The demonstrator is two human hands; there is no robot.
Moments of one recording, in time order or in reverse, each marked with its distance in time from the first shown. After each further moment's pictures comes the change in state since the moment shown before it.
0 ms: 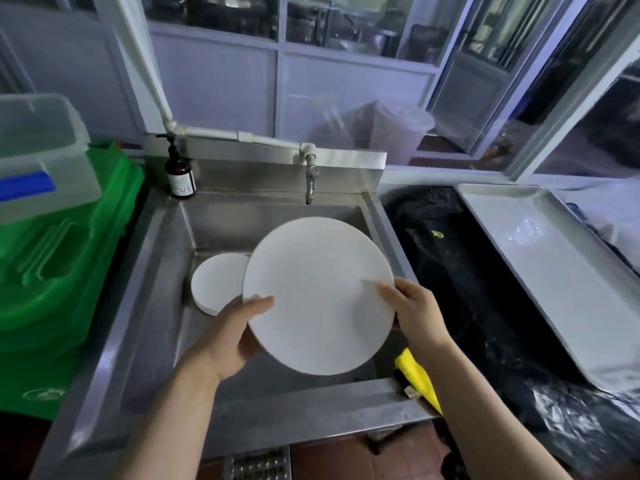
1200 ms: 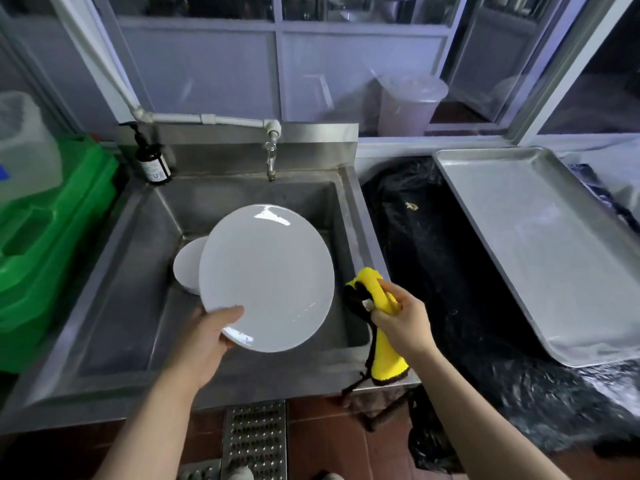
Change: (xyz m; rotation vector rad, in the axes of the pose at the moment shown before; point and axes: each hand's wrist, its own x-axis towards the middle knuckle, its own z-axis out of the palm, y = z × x) left_hand -0.015 -0.076 0.097 0.081 0.349 0.140; right_hand 0.007 0.103 -0.131 -0.284 0.016 -0.098
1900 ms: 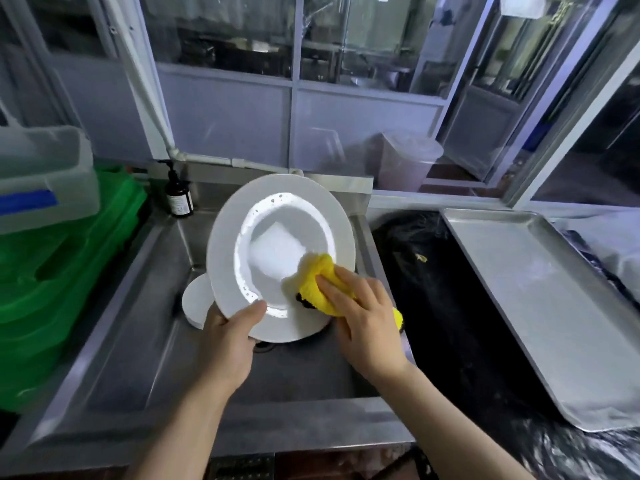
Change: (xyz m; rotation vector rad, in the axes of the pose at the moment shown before) left_hand 0.005 0.054 0.005 -0.095 0.025 0.336; right_hand -0.010 -0.144 0.055 -0.494 0.158 -0.953
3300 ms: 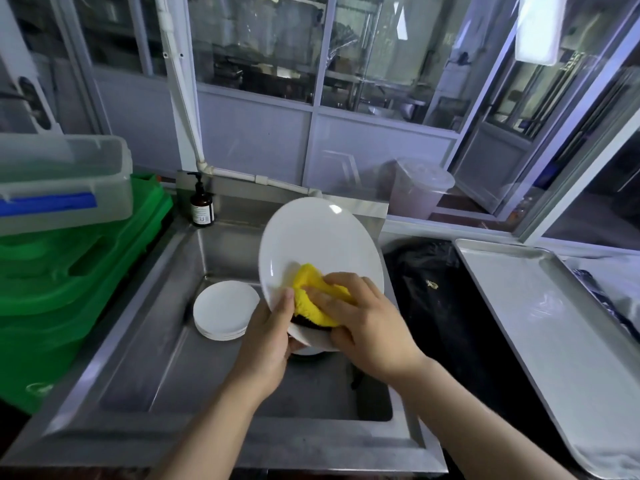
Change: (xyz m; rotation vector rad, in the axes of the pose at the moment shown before) left_hand -0.004 0.020 0.025 -0.192 -0.138 -0.108; right_hand 0.045 -0.037 -0.030 0.006 -0.270 -0.140
